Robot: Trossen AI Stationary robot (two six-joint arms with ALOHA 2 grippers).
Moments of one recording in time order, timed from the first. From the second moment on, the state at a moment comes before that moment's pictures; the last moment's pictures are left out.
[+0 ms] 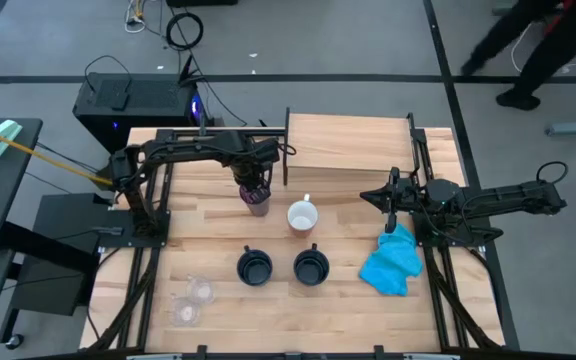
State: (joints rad) left arm 0.34 1.80 1.43 -1.07 0.00 -0.26; right arm 0.05 0.37 0.19 0.08 0.26 0.13
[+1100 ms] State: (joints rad) left arm 0.29 1.80 1.89 -1.37 0.04 -0.28; right arm 0.05 0.37 0.19 0.08 0.26 0.13
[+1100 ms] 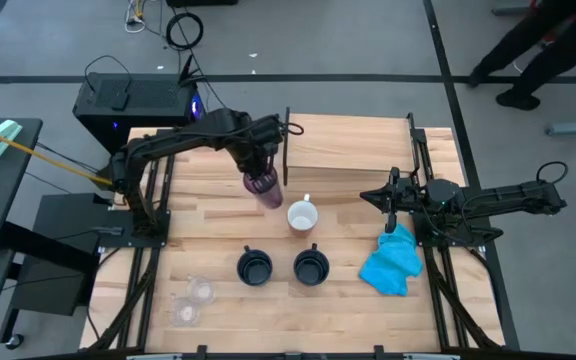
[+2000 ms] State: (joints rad) left arm 0.30 2.06 2.33 -1.46 0.01 -0.17; right arm -0.18 0.76 0.44 0.04 0.22 0.11
